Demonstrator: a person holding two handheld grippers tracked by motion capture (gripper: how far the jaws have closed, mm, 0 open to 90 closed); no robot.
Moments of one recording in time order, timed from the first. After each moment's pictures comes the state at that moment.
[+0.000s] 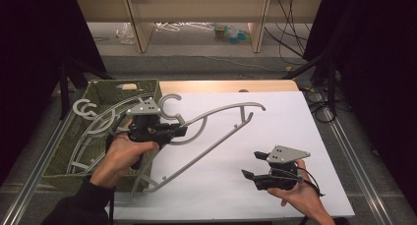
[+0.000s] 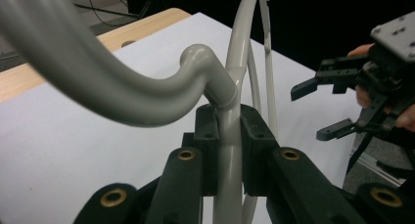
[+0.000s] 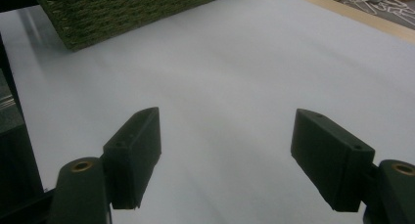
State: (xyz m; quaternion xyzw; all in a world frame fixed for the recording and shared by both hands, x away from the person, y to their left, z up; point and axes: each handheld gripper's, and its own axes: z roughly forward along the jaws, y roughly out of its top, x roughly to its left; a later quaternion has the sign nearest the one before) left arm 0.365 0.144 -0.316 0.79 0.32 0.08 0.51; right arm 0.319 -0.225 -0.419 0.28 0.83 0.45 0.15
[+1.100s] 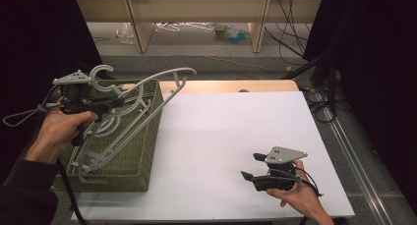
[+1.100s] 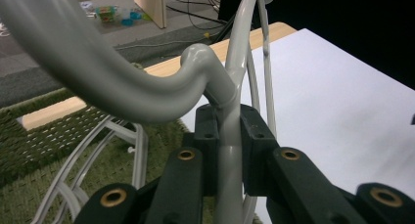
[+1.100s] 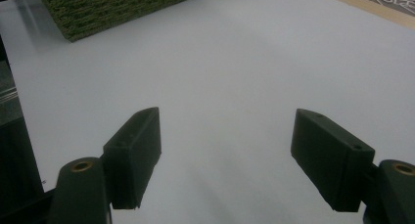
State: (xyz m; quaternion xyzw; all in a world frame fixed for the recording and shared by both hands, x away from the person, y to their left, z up) left arm 0.400 0.281 -0.281 0.76 0.42 0.18 0.46; right arm 0.321 -0.223 -0.424 0.28 0.84 0.44 0.15
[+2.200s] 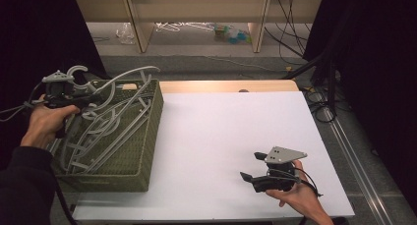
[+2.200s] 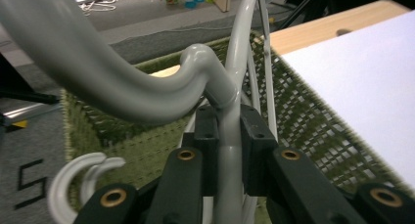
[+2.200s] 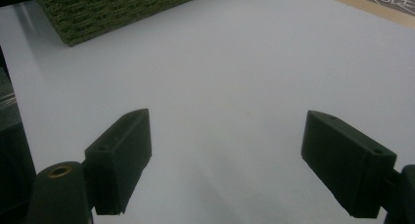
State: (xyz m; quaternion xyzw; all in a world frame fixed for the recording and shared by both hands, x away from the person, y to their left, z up) left arm 0.446 0.359 -0.320 0.75 0.48 0.25 0.39; right arm 0.321 -0.222 -0.426 0.29 0.84 0.44 0.15
